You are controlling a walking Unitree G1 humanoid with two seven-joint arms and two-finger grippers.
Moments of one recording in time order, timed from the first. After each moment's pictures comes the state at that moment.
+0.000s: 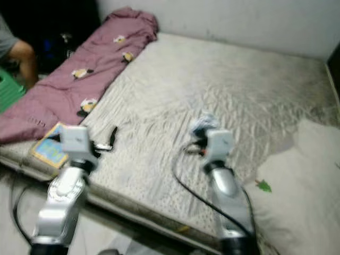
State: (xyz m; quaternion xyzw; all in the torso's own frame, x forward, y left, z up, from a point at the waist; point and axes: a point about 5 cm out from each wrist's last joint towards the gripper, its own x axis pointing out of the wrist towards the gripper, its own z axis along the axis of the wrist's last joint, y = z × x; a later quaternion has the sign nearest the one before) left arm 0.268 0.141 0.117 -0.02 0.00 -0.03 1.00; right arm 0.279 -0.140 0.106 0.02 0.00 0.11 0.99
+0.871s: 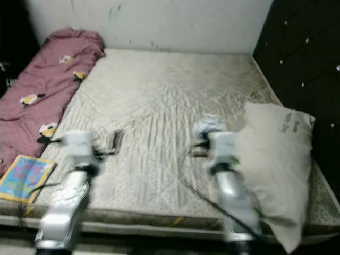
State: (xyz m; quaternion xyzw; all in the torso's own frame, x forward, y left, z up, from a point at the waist) left arm 0.263 0.126 0.111 -0.03 0.02 -0.05 1.00; right arm 0.274 -0.164 0.095 0.01 0.03 0.06 1.00
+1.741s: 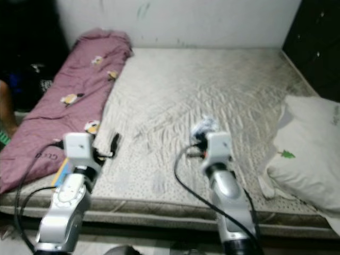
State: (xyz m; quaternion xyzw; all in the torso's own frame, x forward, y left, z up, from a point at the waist) left arm 0.260 0.134 0.104 -0.02 0.03 -0.04 1.00; right arm 0.275 -0.151 0.092 0.02 0.04 0.08 1.00
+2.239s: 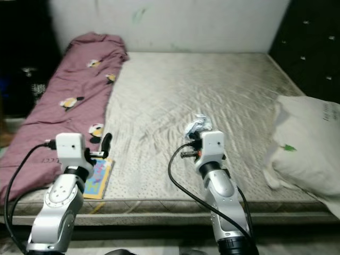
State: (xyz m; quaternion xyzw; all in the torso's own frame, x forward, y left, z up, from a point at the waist) left arm 0.261 0.142 0.106 -0.02 0.03 -0.03 1.00; right arm 0.279 -0.143 0.097 0.02 0.03 0.10 0.99
